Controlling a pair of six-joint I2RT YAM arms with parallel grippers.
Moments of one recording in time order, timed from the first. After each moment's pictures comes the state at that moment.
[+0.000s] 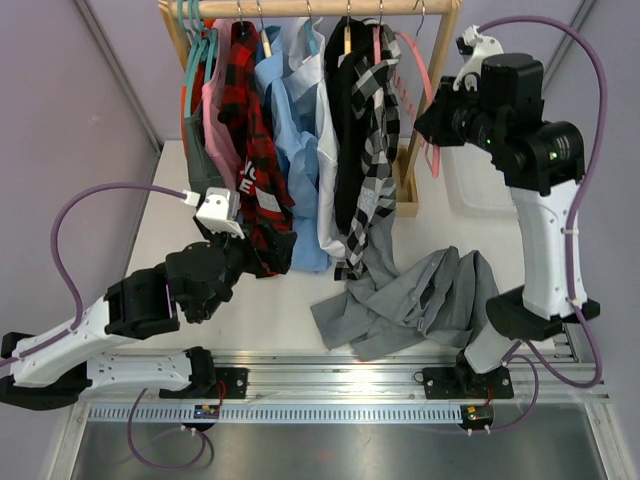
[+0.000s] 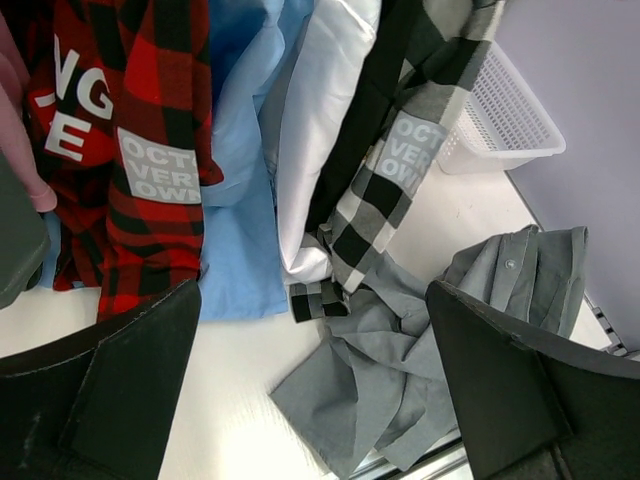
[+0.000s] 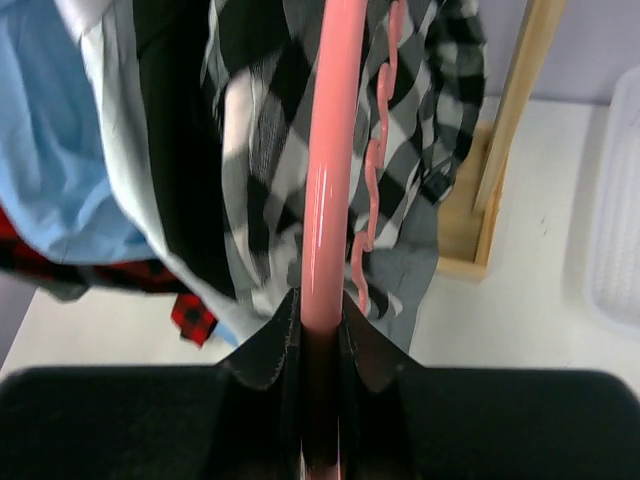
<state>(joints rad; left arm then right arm) -1.27 0.86 1.26 -0.66 -0.82 -0.51 0.38 1.62 2.47 -1.22 -0.02 0.27</state>
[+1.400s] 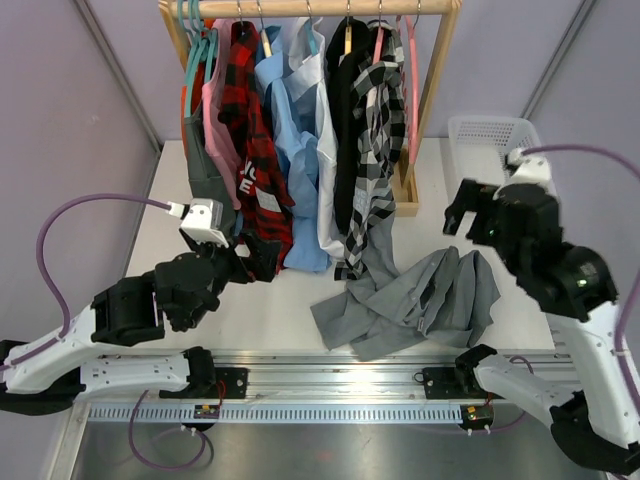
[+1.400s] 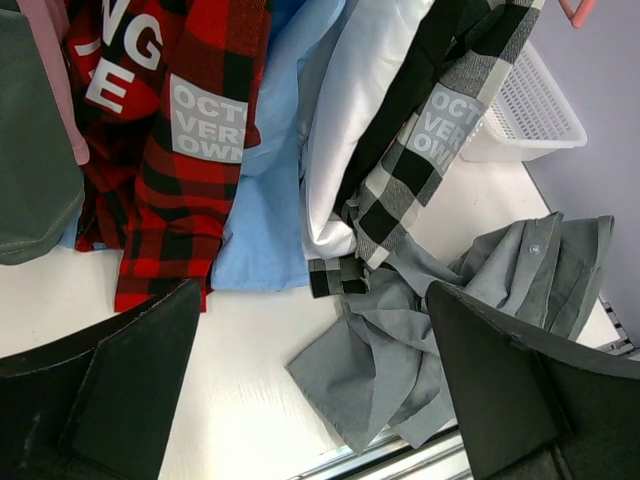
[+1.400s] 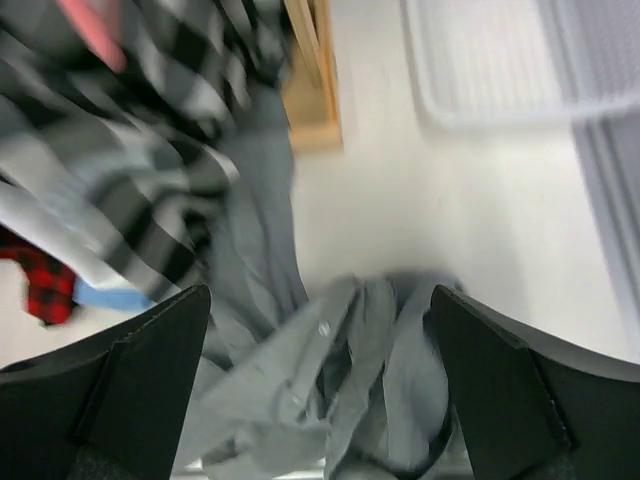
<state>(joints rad) -1.27 0.77 1.20 -0.77 -0.84 -0.60 0.48 0.98 1.57 -1.06 0.42 0.38</state>
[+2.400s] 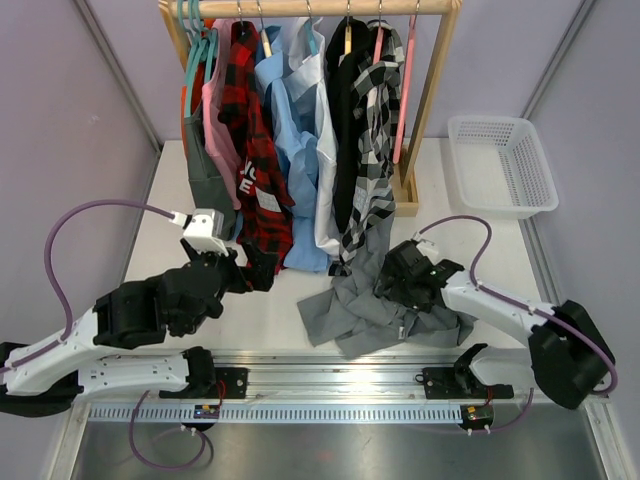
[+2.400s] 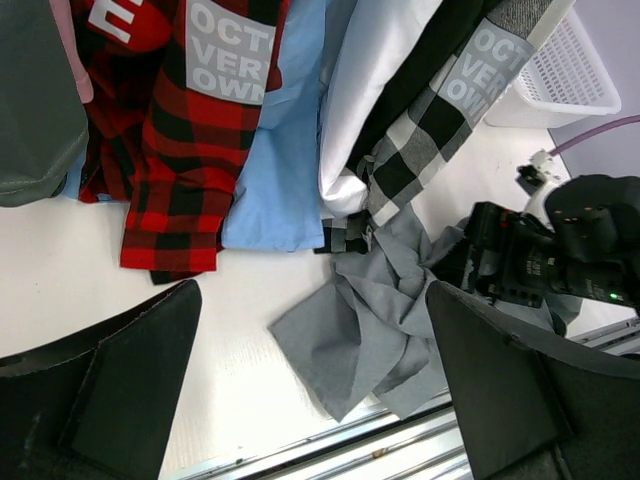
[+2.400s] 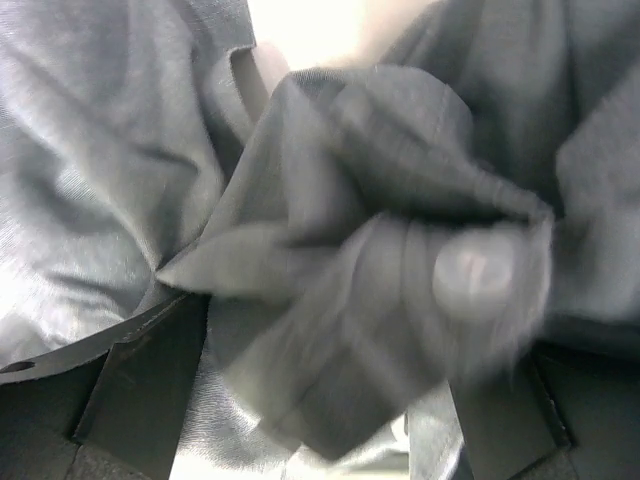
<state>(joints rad) -1.27 0.74 1.14 -0.87 -0.82 -0.71 0.66 1.20 0.65 -0.58 0.23 0.96</state>
